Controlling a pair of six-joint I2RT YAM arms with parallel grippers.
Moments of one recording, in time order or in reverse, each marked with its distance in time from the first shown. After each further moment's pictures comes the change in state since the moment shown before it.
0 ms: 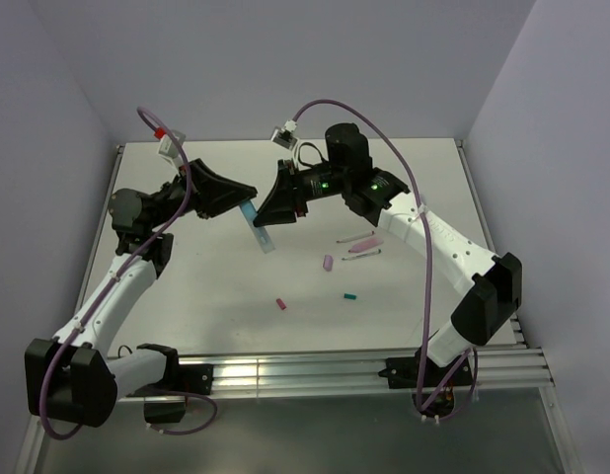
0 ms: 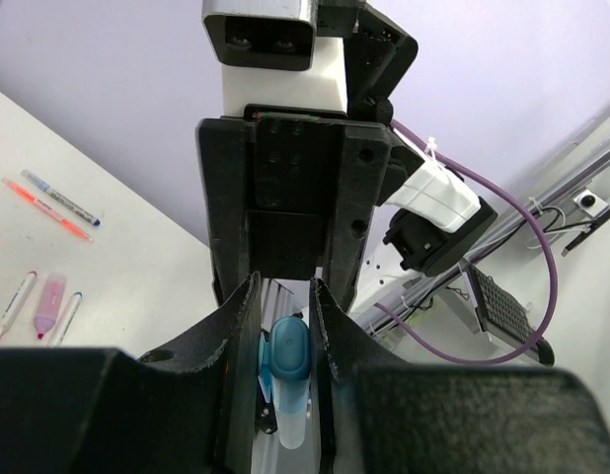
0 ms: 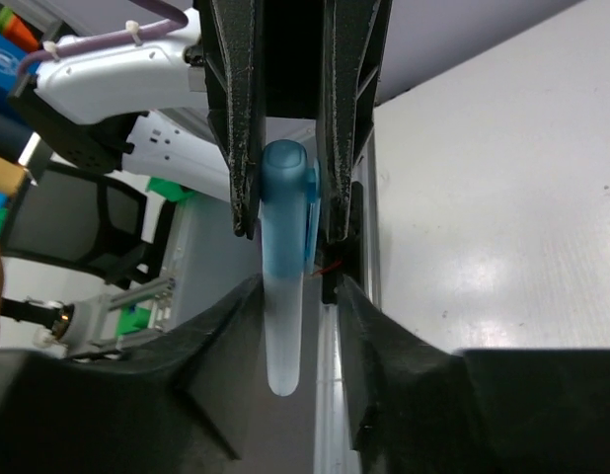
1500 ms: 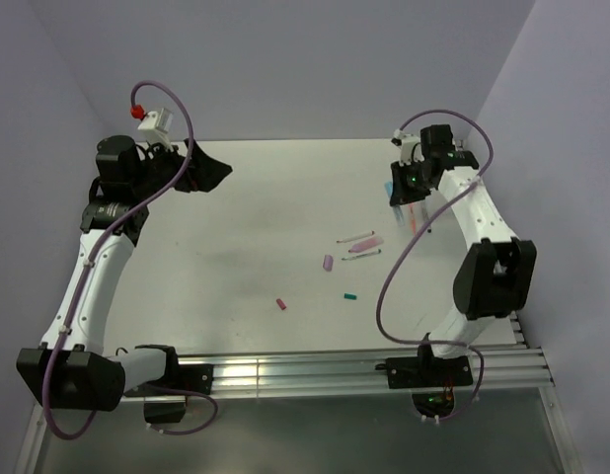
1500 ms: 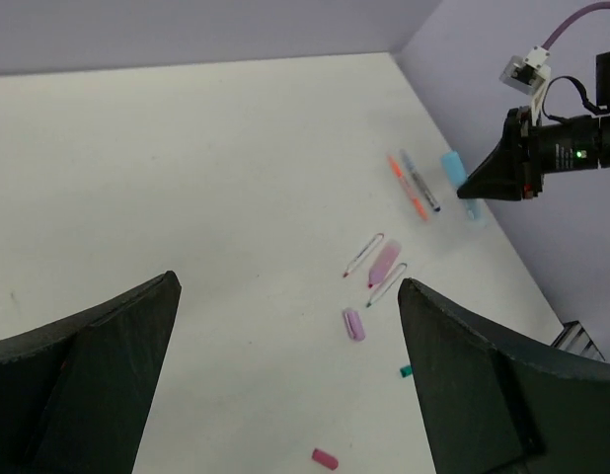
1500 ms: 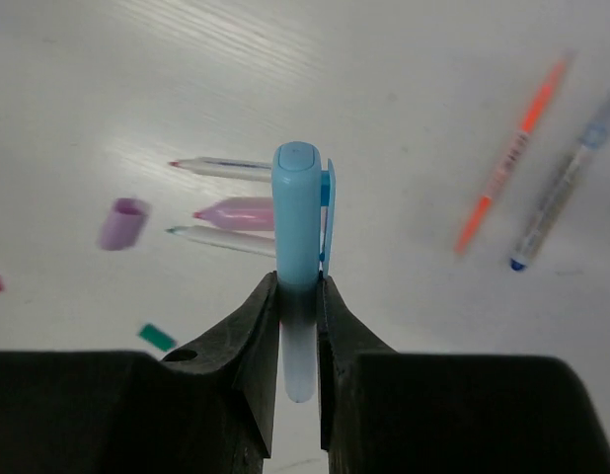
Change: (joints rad) left arm 0.126 0.062 0.419 -1.118 -0.406 0.883; right arm -0.616 0.044 -0.044 -0.665 0.700 -0.632
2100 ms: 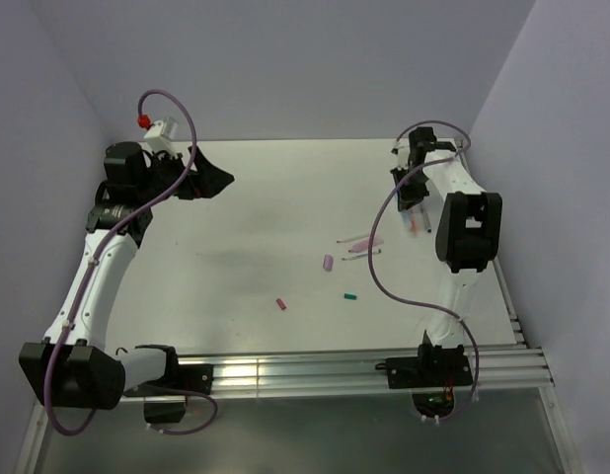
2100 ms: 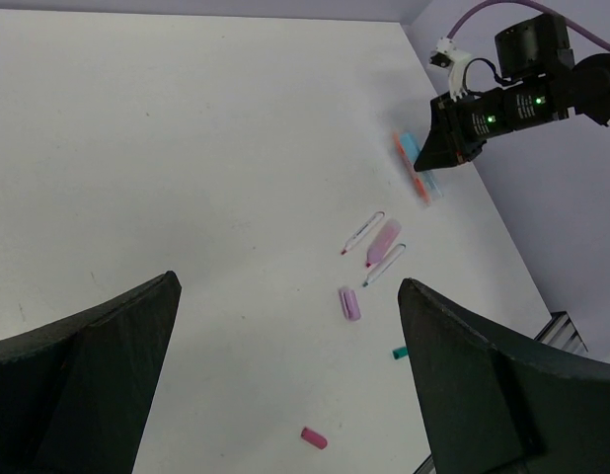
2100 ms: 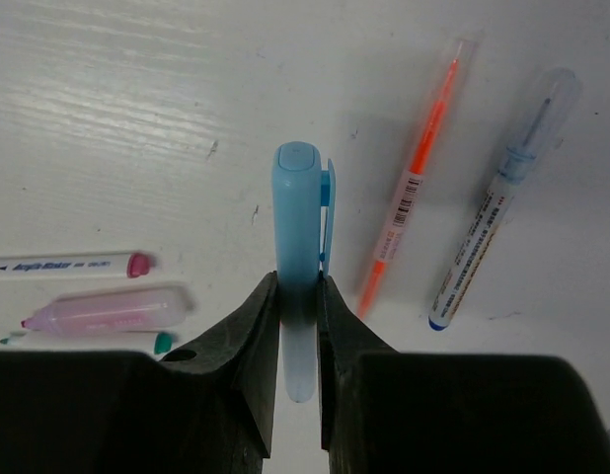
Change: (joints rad) left arm 0.000 0.010 -0.066 -0.024 -0.021 -0.024; right arm -0.068 0.478 0.267 -0.061 0.245 -0.005
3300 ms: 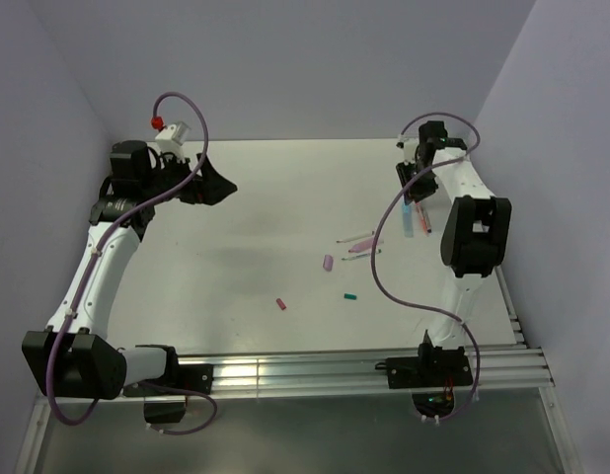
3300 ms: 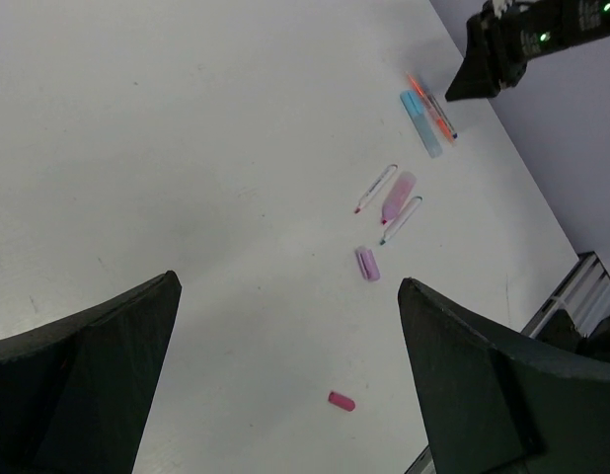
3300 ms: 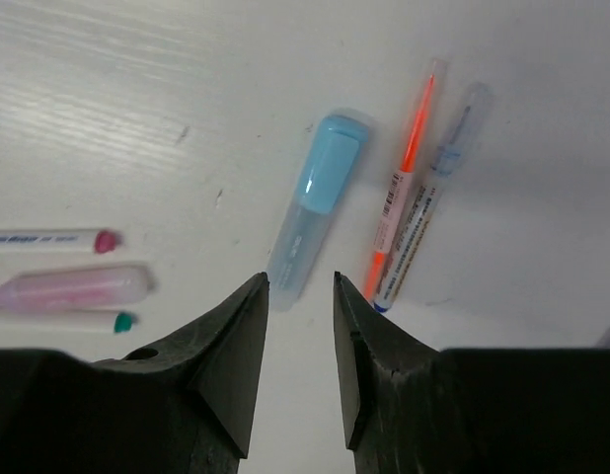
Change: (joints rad) left arm 0.000 0.050 0.026 -0.082 0.055 0.134; right arm -0.033 -0.026 0.002 0.003 0.014 -0.100
